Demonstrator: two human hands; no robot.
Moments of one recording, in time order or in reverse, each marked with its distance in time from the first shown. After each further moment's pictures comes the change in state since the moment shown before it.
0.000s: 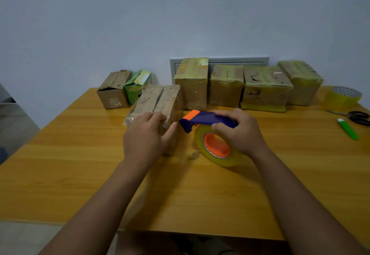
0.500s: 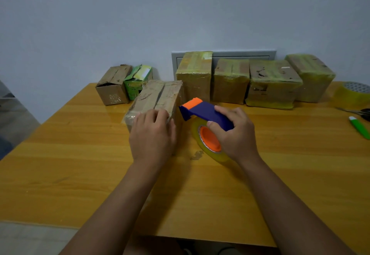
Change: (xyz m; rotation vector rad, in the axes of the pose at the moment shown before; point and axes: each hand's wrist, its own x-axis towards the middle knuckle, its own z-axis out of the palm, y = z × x) left_hand -0.004 0.012 0.019 0.054 0.176 0.023; right_hand -0.004 0.008 0.038 0.008 0.172 -0.046
